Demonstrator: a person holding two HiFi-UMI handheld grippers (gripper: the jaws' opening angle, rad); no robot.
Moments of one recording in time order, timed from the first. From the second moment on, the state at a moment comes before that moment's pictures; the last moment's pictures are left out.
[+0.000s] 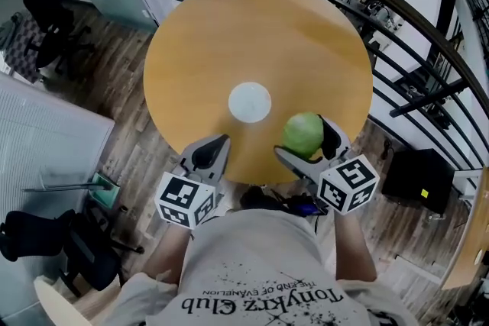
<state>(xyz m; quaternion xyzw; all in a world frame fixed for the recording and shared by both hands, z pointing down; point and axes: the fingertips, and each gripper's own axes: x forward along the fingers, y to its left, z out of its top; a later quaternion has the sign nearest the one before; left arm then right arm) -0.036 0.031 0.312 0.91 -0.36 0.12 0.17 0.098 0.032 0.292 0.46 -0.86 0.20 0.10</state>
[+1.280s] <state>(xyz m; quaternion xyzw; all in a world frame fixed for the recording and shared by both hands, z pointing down) -0.043 -0.028 0.329 0.91 -0.35 0.15 0.19 0.106 -0.027 0.329 0.48 -0.84 0.24 0.13</state>
